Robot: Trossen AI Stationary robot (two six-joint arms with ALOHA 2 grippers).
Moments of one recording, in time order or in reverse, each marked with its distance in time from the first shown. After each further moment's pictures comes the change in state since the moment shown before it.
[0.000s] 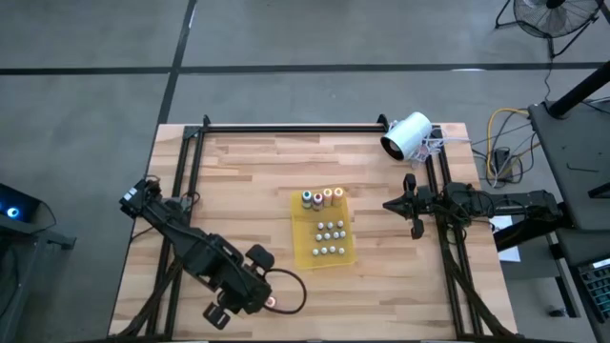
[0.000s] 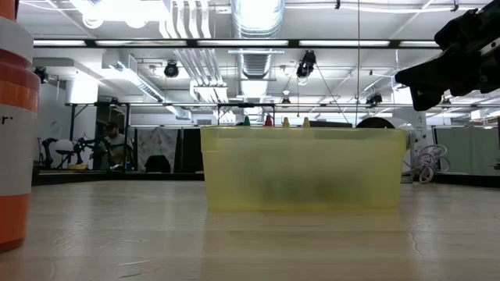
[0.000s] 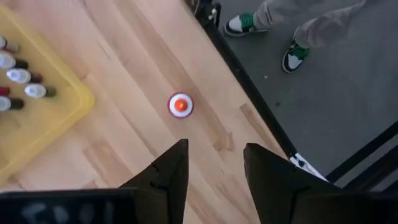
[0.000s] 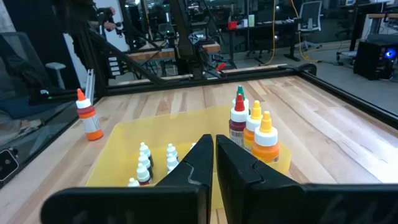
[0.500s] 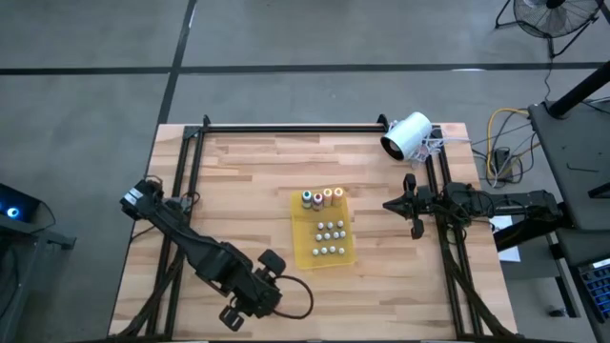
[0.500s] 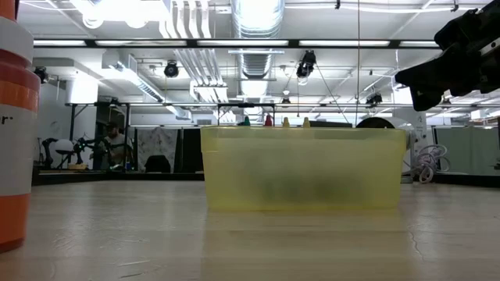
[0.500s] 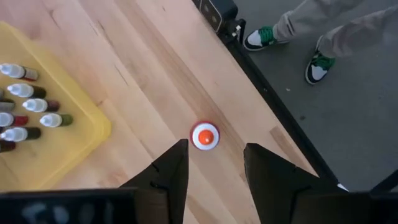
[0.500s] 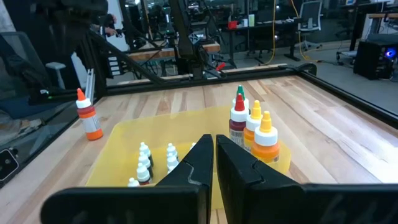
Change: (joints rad) left arm 0.000 0.002 -0.154 0.217 -0.079 0.048; right arm 0.000 0.001 0.000 0.000 0.000 0.000
